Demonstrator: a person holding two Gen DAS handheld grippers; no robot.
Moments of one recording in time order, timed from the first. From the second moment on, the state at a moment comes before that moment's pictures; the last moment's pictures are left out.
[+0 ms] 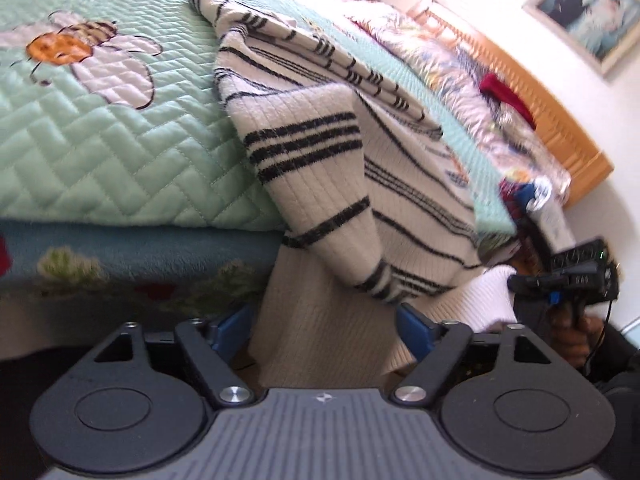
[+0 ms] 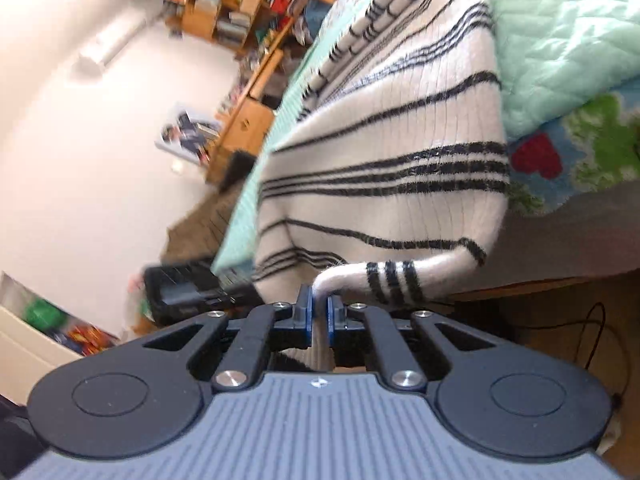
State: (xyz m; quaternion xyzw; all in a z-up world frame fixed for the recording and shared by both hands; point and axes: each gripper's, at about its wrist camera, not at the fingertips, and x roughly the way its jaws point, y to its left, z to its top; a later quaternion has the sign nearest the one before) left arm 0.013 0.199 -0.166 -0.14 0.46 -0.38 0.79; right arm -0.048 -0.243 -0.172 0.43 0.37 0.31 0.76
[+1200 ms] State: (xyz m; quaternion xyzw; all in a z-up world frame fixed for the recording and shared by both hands) left arm -0.004 0.226 -0.143 -0.20 0.44 -0.37 0.80; right arm -0.060 -0.265 -0.183 0.51 0.39 0.22 0.74
